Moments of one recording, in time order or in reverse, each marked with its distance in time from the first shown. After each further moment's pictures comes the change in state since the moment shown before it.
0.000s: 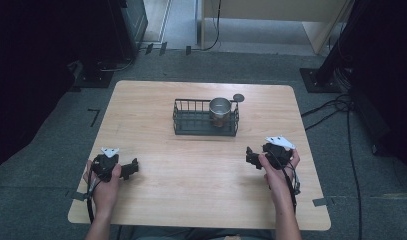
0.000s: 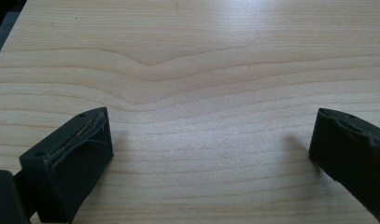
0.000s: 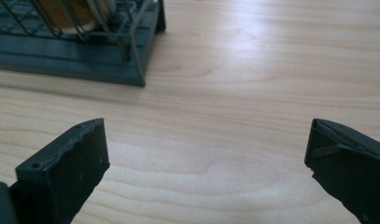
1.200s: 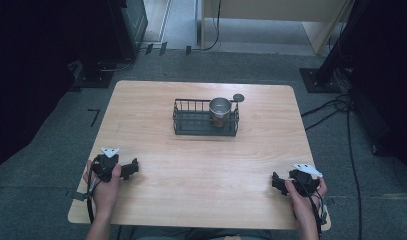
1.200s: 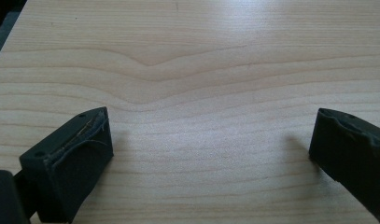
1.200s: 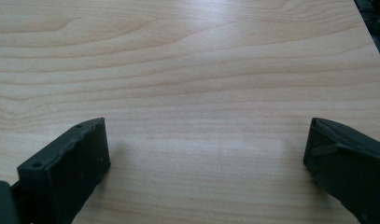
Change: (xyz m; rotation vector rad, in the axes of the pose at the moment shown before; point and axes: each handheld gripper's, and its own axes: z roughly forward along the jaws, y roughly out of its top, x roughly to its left) left arm 0.000 0.000 0.000 0.000 0.000 0.000; right arm -0.070 -0.077 -0.029 0.103 -0.117 0.062
